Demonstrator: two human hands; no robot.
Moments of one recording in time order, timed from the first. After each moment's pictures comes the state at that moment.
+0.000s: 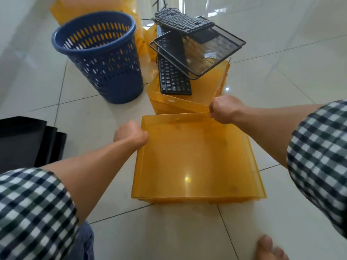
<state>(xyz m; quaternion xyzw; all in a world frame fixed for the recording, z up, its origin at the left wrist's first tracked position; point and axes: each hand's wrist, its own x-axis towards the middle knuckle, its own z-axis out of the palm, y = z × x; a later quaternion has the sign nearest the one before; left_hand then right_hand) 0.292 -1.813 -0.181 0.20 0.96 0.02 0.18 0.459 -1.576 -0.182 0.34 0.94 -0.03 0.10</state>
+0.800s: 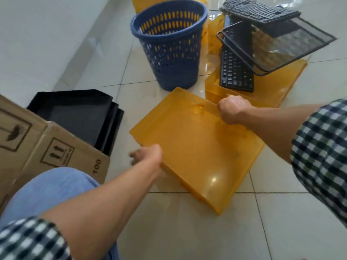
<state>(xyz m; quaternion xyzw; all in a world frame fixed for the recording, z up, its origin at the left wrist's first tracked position) 0.312 -1.934 -0.192 -0.31 0.84 0.40 0.18 0.353 -1.675 -0.179 0.24 0.96 -0.04 0.12</state>
